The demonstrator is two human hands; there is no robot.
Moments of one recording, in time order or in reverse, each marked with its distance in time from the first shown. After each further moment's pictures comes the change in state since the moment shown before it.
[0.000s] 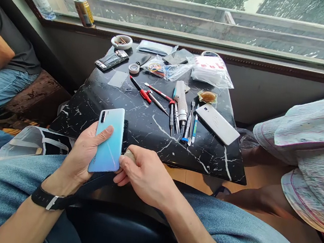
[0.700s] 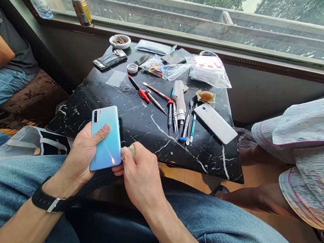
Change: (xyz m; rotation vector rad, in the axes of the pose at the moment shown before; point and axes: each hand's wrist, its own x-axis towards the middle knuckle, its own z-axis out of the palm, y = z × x) left_hand 0.000 -0.007 0.005 -0.018 0.104 0.094; right_hand 0.005 0.011 0.019 0.019 0.331 -0.053
